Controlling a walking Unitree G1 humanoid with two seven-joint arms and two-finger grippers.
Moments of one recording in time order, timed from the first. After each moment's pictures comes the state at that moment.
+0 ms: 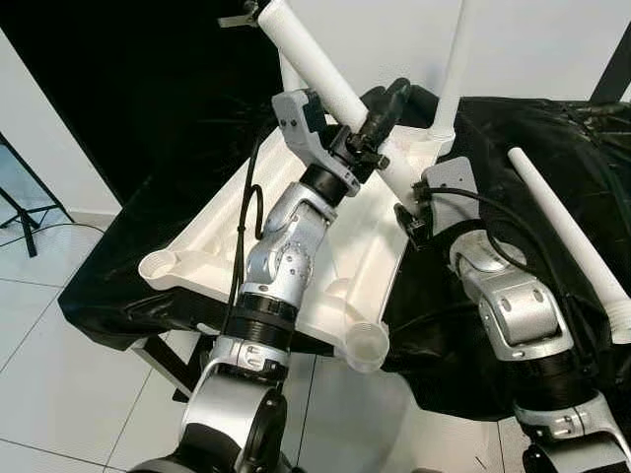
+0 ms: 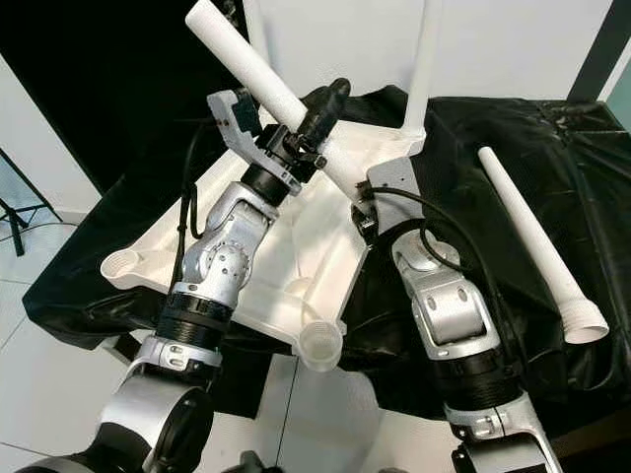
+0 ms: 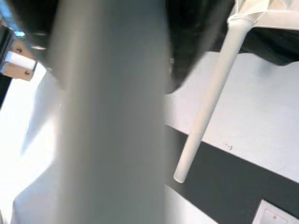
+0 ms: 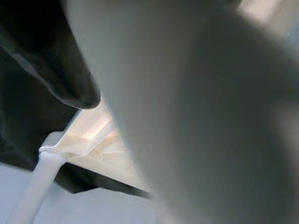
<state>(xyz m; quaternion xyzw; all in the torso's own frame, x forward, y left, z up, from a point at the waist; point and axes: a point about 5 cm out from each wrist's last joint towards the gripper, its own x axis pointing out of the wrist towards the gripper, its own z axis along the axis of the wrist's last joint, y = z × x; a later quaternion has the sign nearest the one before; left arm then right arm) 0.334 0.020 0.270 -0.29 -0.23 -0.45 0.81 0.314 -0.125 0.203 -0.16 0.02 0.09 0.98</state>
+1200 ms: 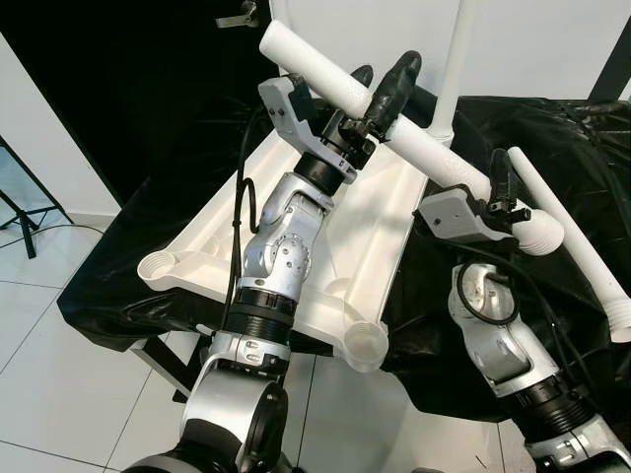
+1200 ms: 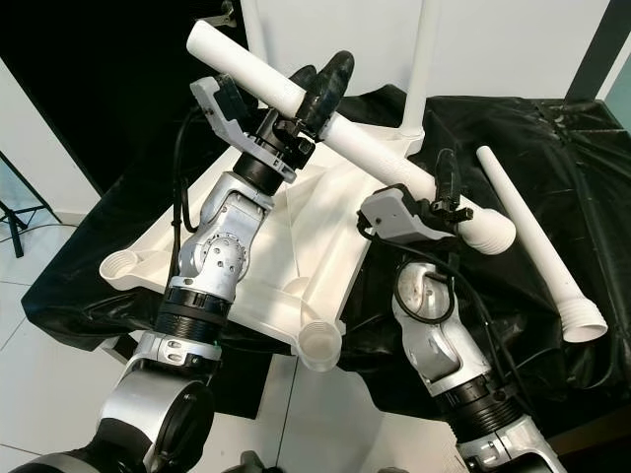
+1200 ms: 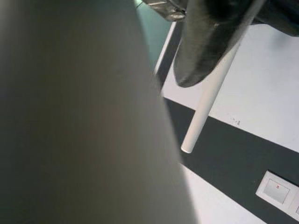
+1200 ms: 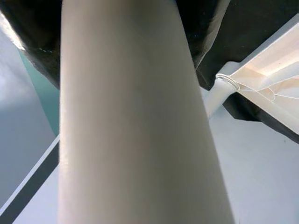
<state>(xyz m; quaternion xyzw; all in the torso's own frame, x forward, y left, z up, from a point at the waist) 0.335 0.027 0.283 -0.31 -0.26 -0.44 0.80 0.298 -0.136 0.188 -0.42 -0.21 -0.19 0.86</state>
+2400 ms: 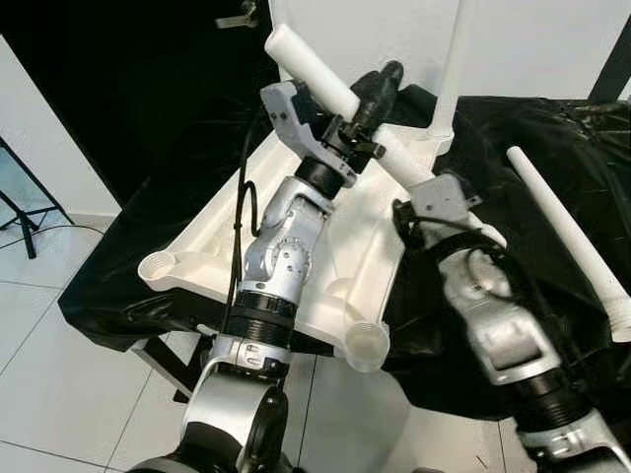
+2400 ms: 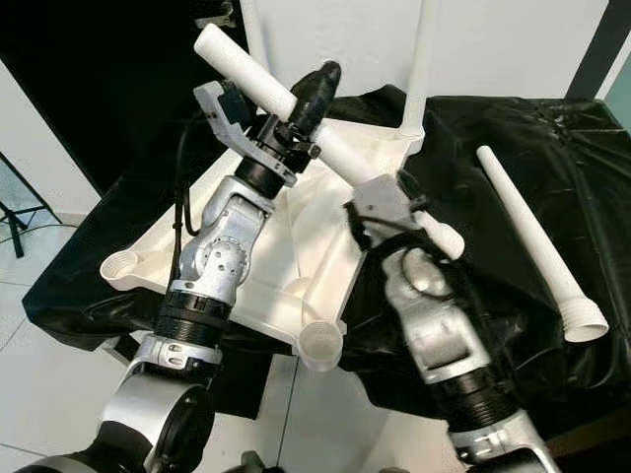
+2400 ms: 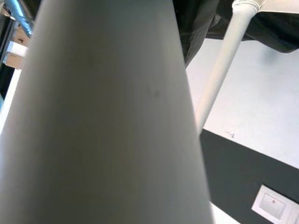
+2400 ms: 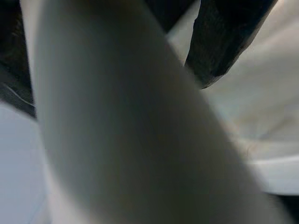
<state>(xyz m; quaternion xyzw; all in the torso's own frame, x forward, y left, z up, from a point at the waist) 0.332 0.022 0.279 -0.30 -0.25 -0.45 0.80 0.312 -0.140 0.187 -0.26 -0.04 0.05 0.96</state>
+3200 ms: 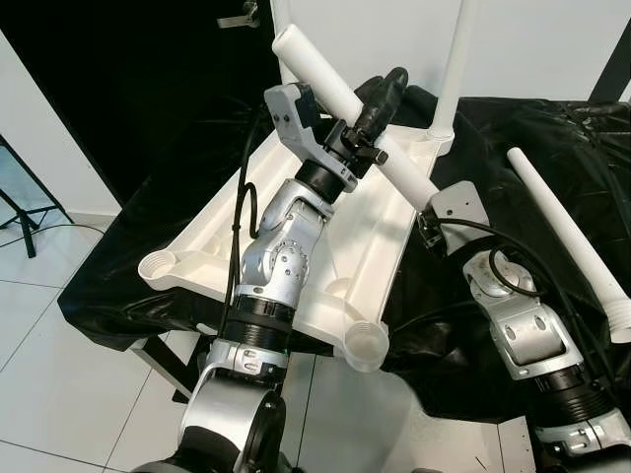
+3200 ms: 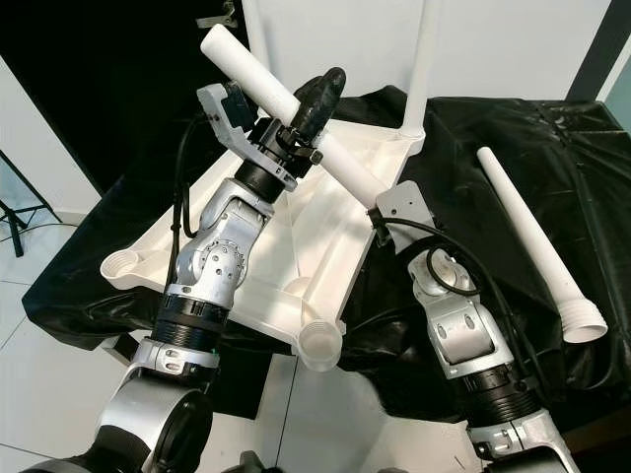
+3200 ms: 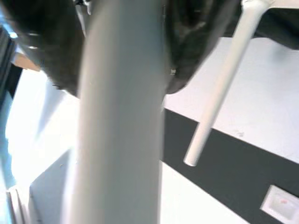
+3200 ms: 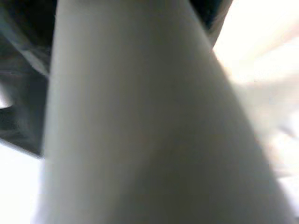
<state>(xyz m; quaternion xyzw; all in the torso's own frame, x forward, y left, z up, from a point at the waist) 0.326 0.023 0.282 -0.30 -0.25 -0.46 0.80 0.312 -0.133 0.175 -0.24 0.00 0.10 0.97</state>
